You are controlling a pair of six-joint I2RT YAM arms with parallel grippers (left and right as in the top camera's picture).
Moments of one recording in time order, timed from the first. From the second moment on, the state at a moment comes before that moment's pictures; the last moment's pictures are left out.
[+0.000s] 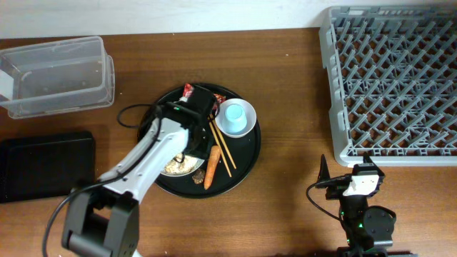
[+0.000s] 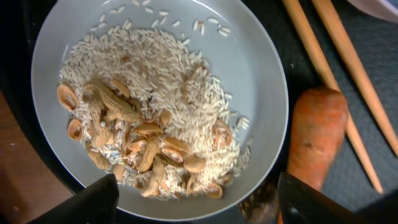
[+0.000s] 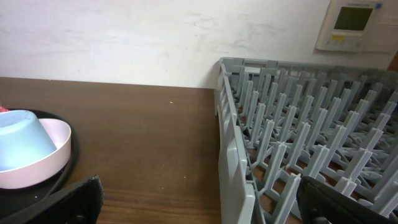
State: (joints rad) left arm -0.46 1.77 1.28 -0.96 -0.21 -0.21; right arm 0.00 0.01 0.01 -0.08 0.00 -0.05
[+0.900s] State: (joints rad) left arm -0.57 1.84 1.28 -0.92 -0.30 -0.27; right arm 0.00 0.01 0.01 -0.08 0.00 -0.05
